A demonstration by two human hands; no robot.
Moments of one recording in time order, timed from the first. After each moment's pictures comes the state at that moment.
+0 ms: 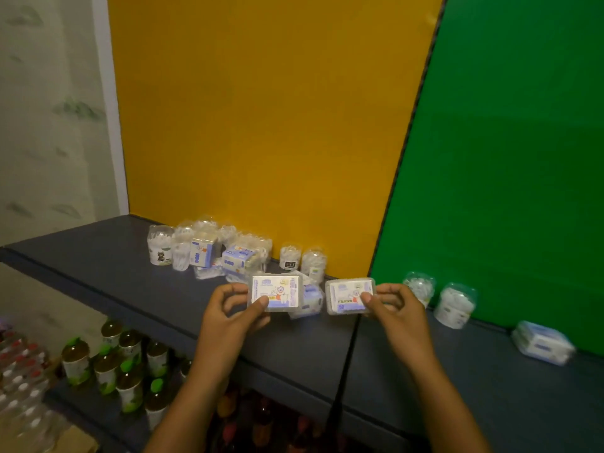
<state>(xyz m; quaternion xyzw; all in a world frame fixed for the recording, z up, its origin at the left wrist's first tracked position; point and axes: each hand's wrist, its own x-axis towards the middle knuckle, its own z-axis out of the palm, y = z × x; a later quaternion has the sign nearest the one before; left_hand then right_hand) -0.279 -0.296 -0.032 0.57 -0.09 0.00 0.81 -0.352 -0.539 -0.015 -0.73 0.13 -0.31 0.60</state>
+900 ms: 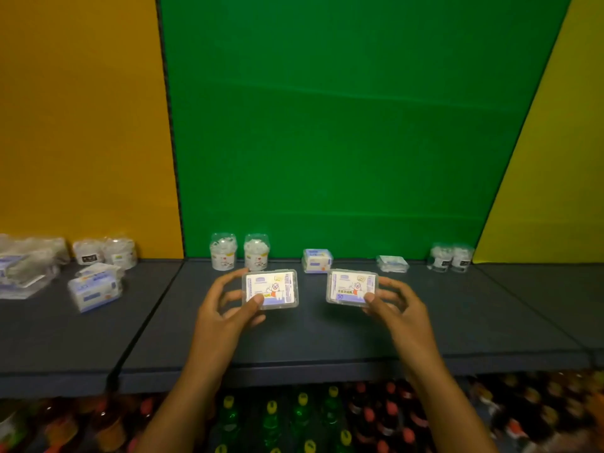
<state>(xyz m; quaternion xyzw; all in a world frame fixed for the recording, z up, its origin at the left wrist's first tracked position) -0.489 -0.533 -0.020 0.56 -0.28 -0.15 0.77 -0.665 -0.723 -0.019 -0.62 0.26 -0.45 0.59</state>
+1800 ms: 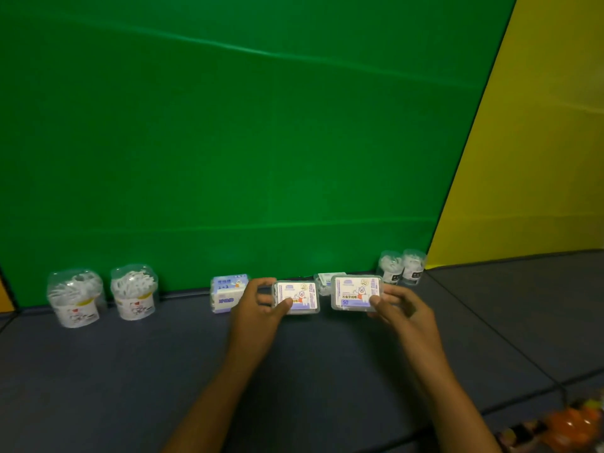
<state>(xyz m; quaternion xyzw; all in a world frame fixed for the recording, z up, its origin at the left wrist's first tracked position) -0.476 -0.833 -0.067 0.67 -0.35 -0.15 0.63 -0.688 -0.936 -0.042 -0.60 0.33 -0.50 0.54</state>
